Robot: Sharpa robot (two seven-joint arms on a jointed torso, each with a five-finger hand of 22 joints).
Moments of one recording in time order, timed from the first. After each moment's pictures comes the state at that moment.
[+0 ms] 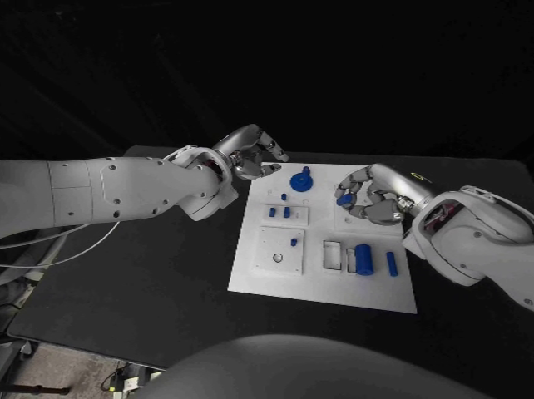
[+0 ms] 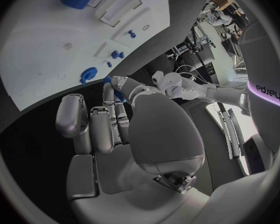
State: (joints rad) left arm 1.26 -0.96 -0.23 1.54 -0.93 -0.65 0.11; left_hand 1.62 -0.21 0.43 0.29 0.26 1.12 0.10 0.08 0.07 0.90 0.10 0.33 0.06 1.37 0.01 1.00 0.87 0.06 1.45 0.12 1.21 1.31; right arm 1.29 -0.67 -0.21 1.58 -1.30 -0.37 -0.04; right_hand 1.41 -0.06 0.36 -0.05 0.45 0.94 0.13 0.29 0.50 0.89 0.06 0.68 0.55 1.40 0.00 1.45 1.30 0.11 1.29 0.12 1.23 1.31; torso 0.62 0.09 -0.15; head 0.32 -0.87
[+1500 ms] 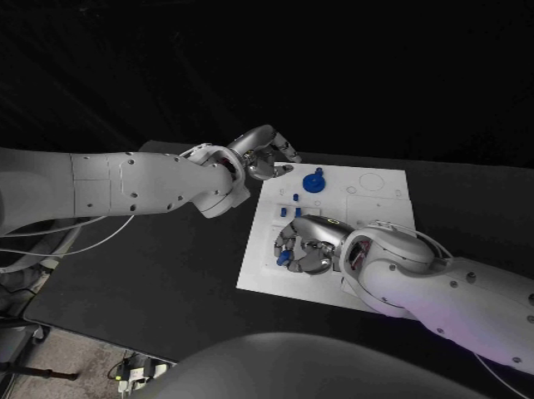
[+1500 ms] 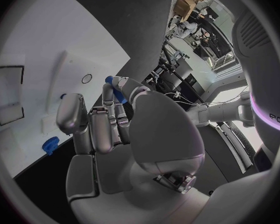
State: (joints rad) left arm 1.25 -0.96 -0.23 1.55 -0.93 -0.65 0.10; left_hand 1.61 -0.20 0.44 0.29 0.26 1.12 0.10 0.08 0.07 0.90 0.10 0.33 0.06 1.36 0.02 0.98 0.85 0.06 1.44 0.12 1.19 1.31; right arm 1.16 -0.40 -0.21 1.55 -1.32 -0.13 -0.15; right_hand 1.40 -0.06 0.37 -0.04 0.44 0.92 0.13 0.26 0.65 0.89 0.08 0.63 0.52 1.40 0.01 1.45 1.29 0.11 1.27 0.12 1.21 1.31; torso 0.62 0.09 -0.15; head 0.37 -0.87
